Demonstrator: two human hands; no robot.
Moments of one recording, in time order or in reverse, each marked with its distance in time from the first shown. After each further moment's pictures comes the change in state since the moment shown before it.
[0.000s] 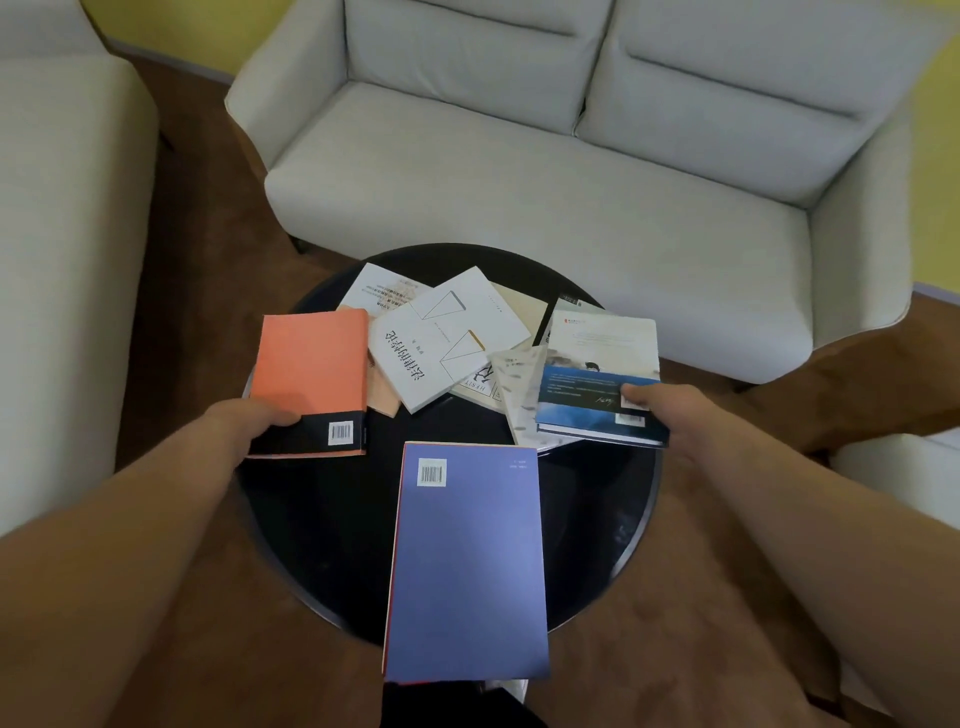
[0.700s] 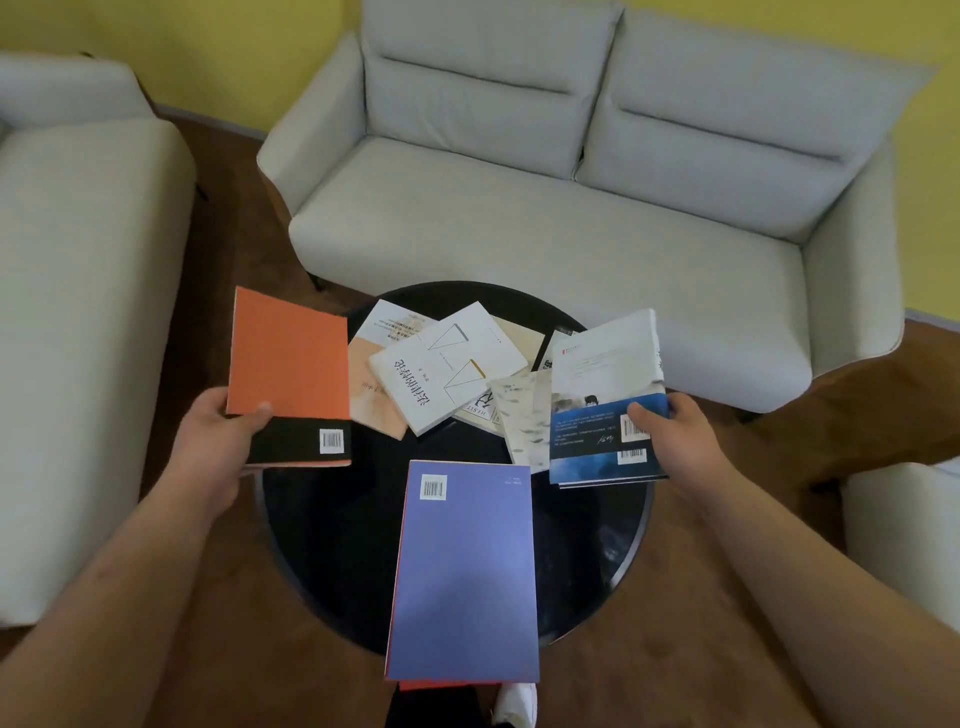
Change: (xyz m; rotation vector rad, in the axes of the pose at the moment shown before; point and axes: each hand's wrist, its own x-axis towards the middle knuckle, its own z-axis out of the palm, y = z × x) left_hand -0.118 -0.010 -0.027 -0.367 0.057 0.521; right_hand -0.056 0.010 -0.021 -0.070 0.008 -0.377
